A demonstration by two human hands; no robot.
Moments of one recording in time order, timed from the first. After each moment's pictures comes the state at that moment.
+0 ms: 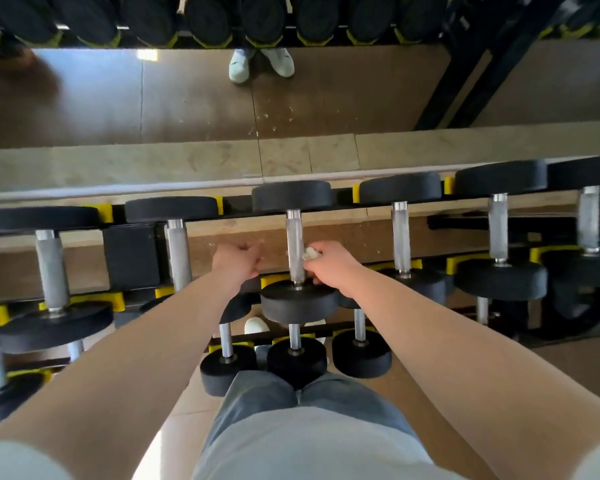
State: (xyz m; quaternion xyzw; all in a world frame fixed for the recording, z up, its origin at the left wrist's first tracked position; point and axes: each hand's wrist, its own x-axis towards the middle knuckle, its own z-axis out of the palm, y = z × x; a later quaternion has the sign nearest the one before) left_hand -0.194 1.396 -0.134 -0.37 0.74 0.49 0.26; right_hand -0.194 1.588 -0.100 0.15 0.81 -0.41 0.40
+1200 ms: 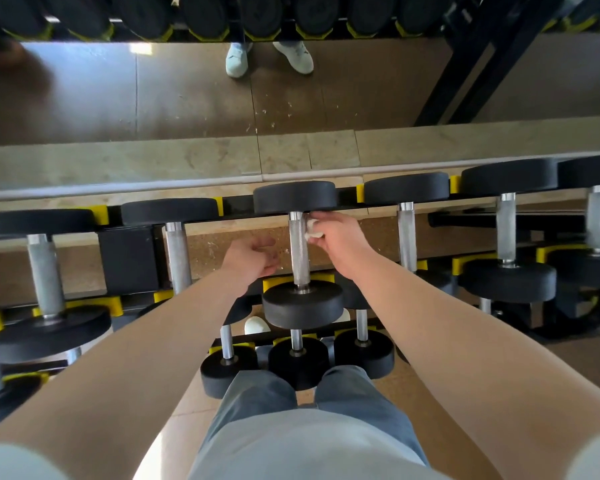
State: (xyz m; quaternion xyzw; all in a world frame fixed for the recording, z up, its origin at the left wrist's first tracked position) left_hand -0.205 1.403 -0.146 -0.31 0.69 0.57 0.32; right_hand -0.230 1.581 -0.102 0.33 0.65 -0.63 0.26
